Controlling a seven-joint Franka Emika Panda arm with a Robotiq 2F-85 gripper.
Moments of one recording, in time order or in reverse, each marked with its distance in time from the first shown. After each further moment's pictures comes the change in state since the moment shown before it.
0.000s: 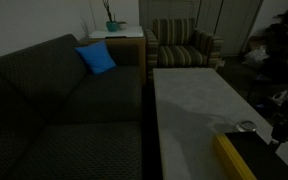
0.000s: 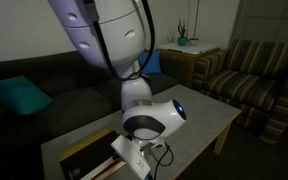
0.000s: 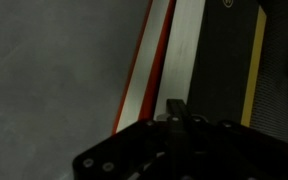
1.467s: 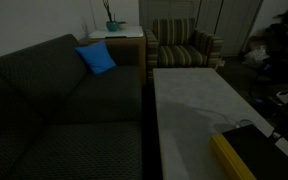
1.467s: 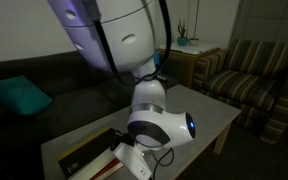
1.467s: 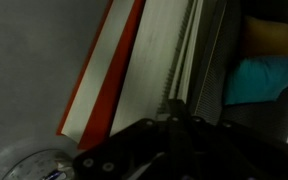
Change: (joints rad) arm -0.071 0.000 0.019 0.010 0.203 -0.137 -0.356
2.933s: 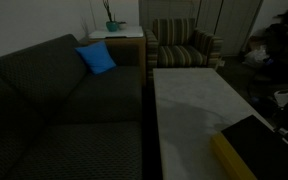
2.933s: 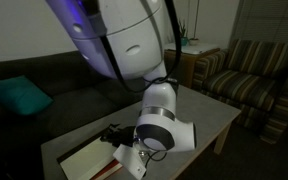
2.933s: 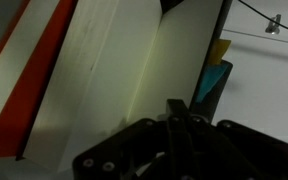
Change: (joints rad) arm -0.016 0.043 -0.004 0.093 0.070 -0.314 -0.183
